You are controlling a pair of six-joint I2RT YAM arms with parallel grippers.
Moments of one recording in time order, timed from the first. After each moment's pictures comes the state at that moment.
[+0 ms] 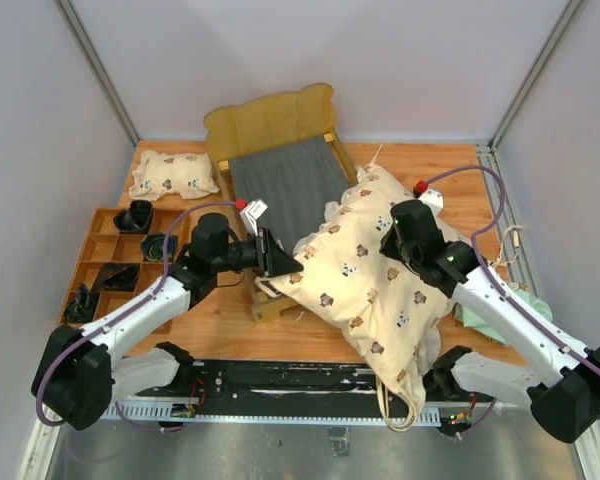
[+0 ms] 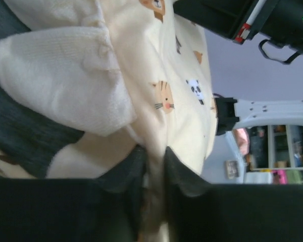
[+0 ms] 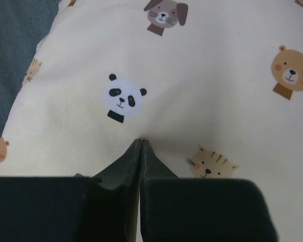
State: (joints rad) left arm -0.51 1.10 0.59 0.20 0.68 -0.73; right arm 0.61 1.06 0.95 -0.60 0.39 0.75
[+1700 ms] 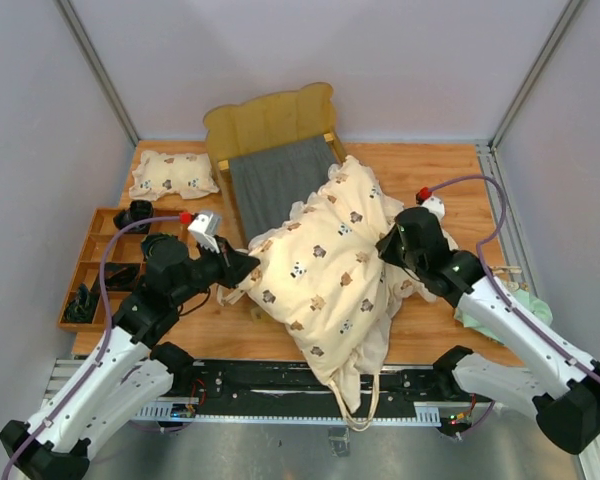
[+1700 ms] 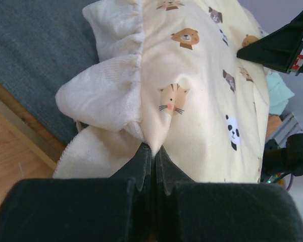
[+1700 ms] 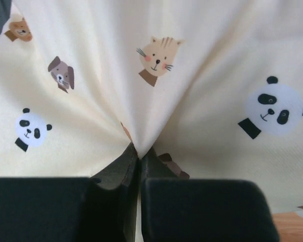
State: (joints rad) left arm -0.53 0.61 0.61 -0.27 0.19 -0.46; right arm 0.61 1.02 0.87 -0.53 0.31 0.84
